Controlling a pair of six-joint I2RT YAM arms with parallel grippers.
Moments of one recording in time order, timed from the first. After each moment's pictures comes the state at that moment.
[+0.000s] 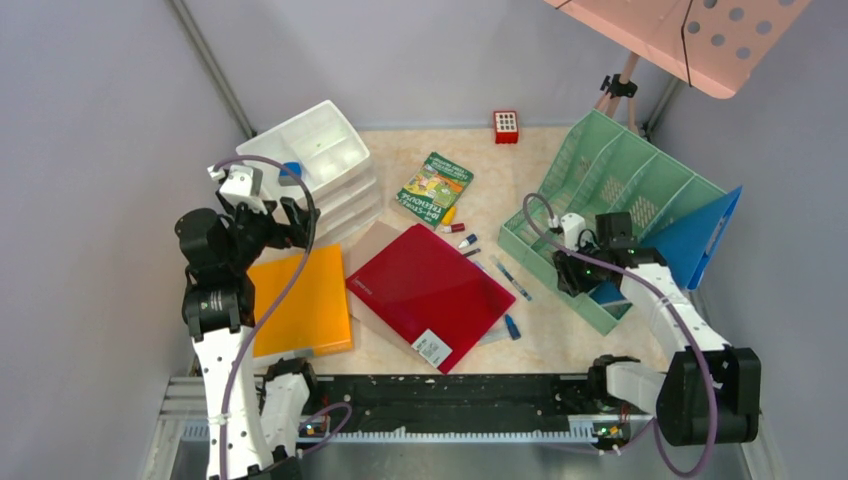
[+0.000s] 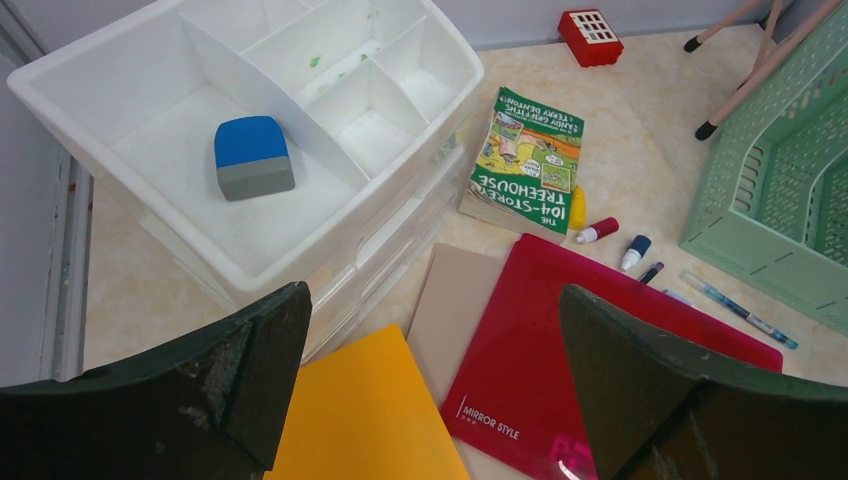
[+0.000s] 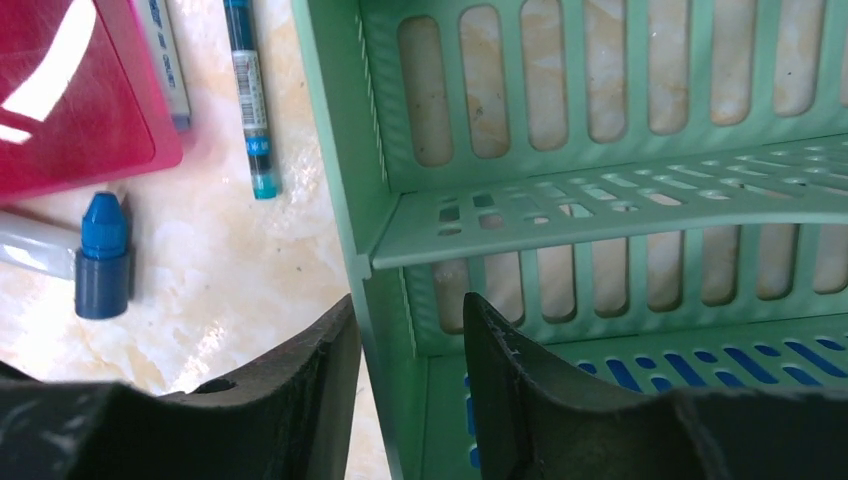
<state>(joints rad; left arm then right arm) 0.26 0.73 0.99 -0.45 0.56 -0.02 0.06 1.11 0.68 -0.64 -0.31 -0.48</state>
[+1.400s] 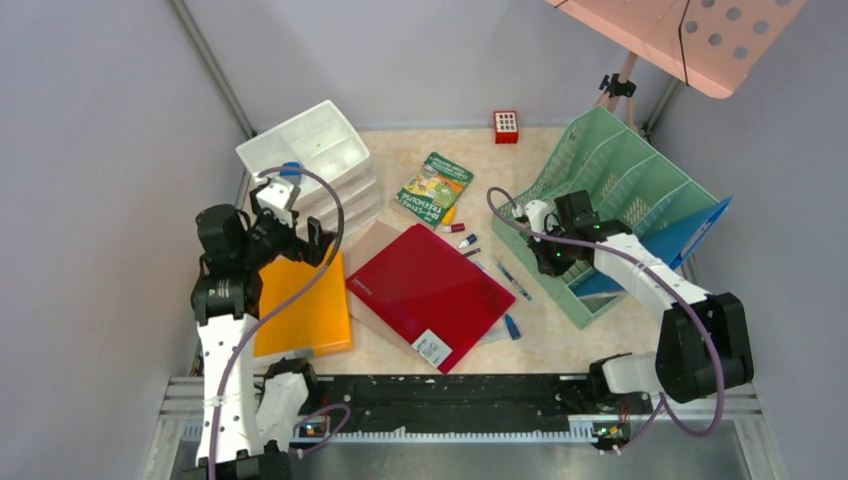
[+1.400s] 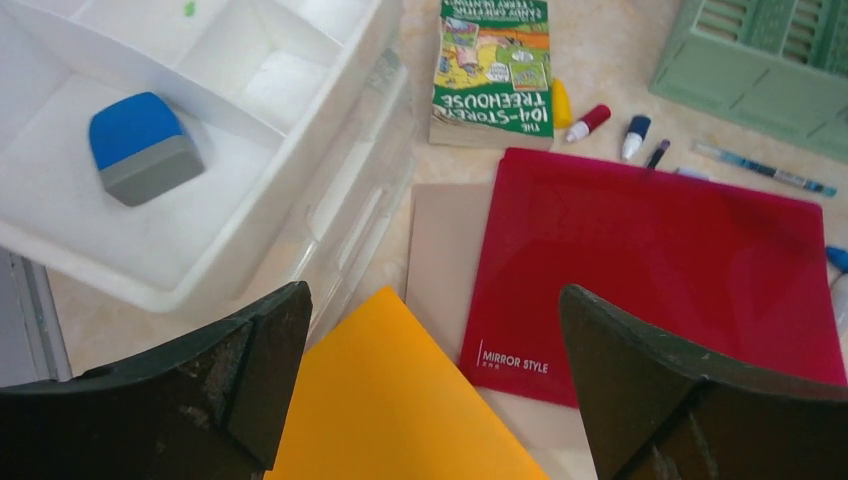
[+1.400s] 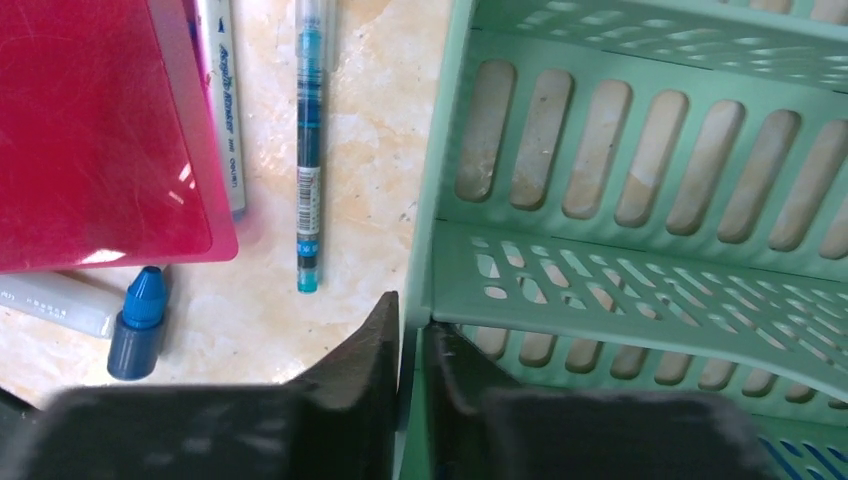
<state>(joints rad) 0.21 0.79 0.95 -0.52 0.68 0.22 0.28 1.34 0.86 -0.61 -0.22 -0.43</state>
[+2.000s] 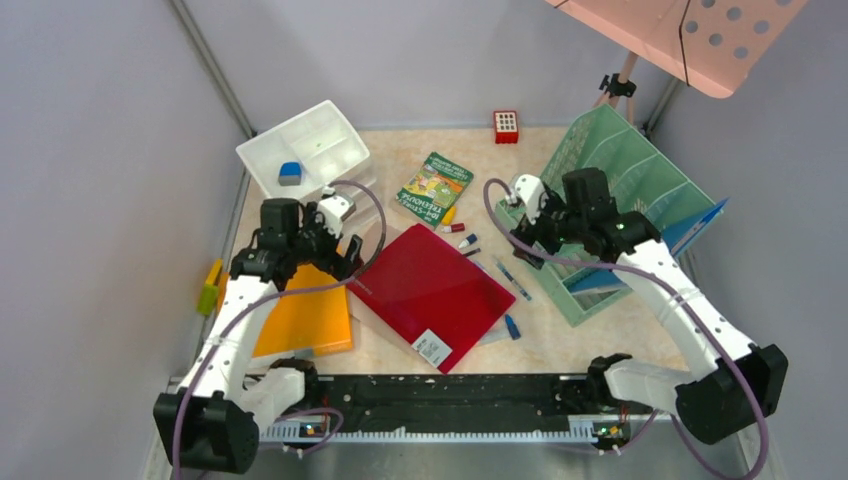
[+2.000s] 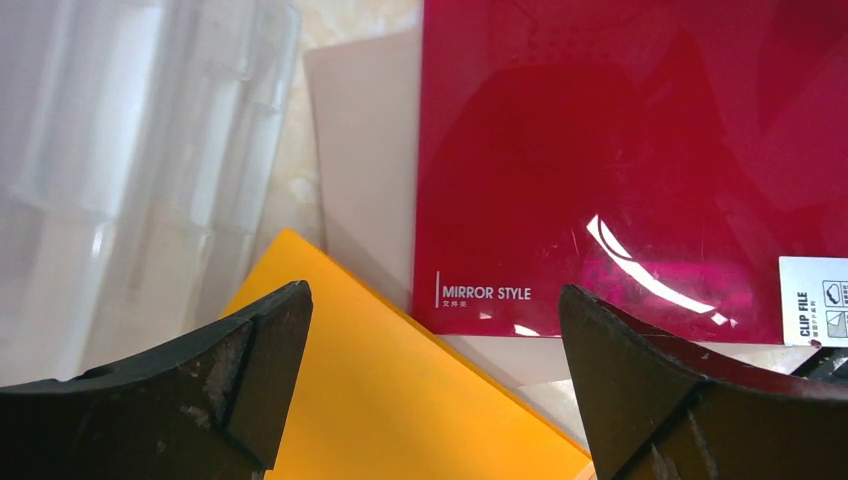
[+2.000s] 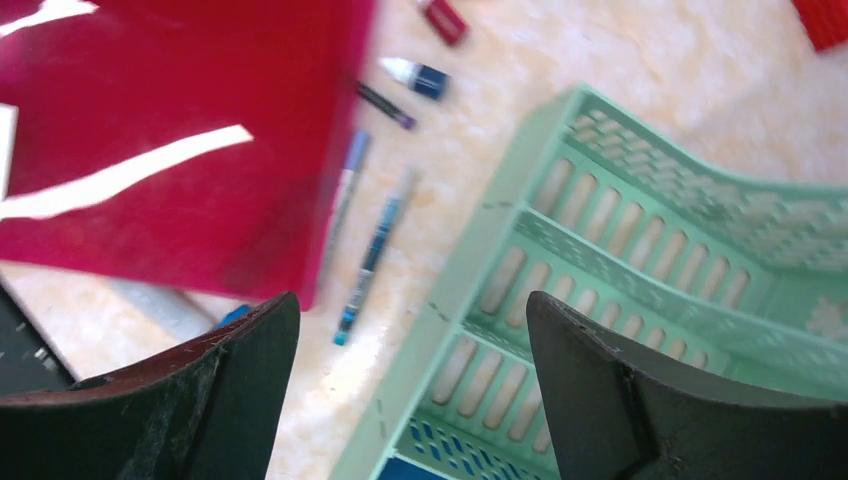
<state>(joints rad) -0.07 0.97 0.86 -0.61 0.48 0.41 0.36 1.17 1.08 -0.69 -0.32 -0.55</state>
